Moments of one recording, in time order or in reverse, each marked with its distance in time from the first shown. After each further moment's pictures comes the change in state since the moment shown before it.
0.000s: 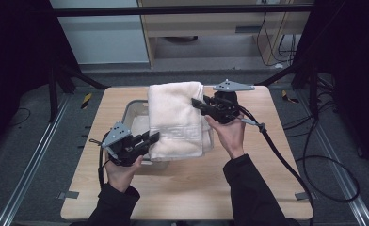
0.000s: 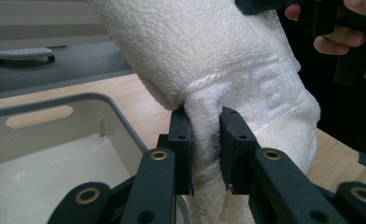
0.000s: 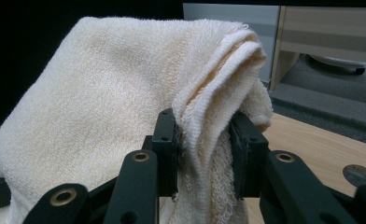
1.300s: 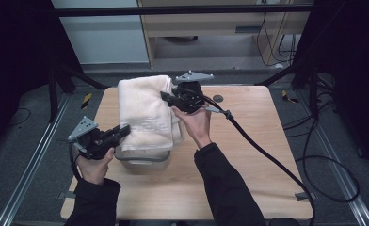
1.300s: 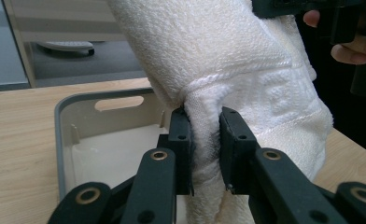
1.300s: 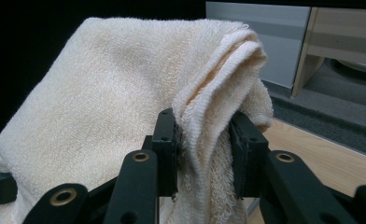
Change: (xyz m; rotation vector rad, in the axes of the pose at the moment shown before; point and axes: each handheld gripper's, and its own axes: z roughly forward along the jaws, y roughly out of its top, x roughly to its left) left arm 0.064 -0.002 -0.039 -0.012 0.124 -0.081; right arm 0.044 0.025 0.076 0.016 0.056 -0.019
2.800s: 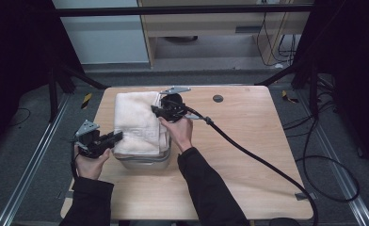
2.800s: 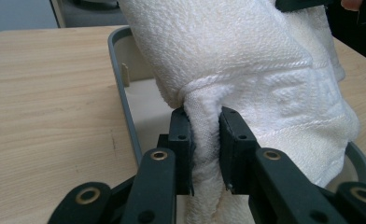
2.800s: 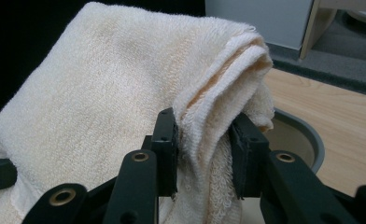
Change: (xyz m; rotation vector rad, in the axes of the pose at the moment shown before) left arm 0.050 -0.037 0.027 0.188 0.109 -0.015; right arm 0.000 -0.052 0.078 0.130 -0.024 0.061
